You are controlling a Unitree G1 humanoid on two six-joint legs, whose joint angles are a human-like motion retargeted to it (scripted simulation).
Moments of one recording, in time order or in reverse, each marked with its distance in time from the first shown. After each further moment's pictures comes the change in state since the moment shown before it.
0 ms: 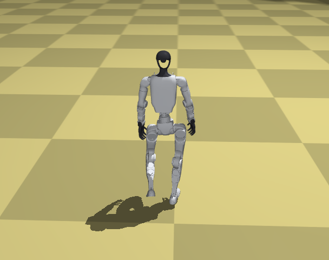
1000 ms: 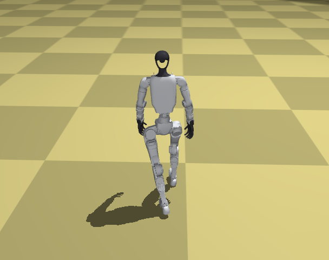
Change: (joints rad) left arm -0.137 0.053 -0.019 -0.059 -0.029 -0.008 -0.042; right arm 0.075 0.024 -0.007 0.000 -0.067 0.046 0.126; waist -0.254 -0.179 0.088; left_leg 0.730 -0.406 -0.172 -1.270 -0.073 0.055; right_leg -0.339 -0.283 0.053 0.121 0.030 0.209
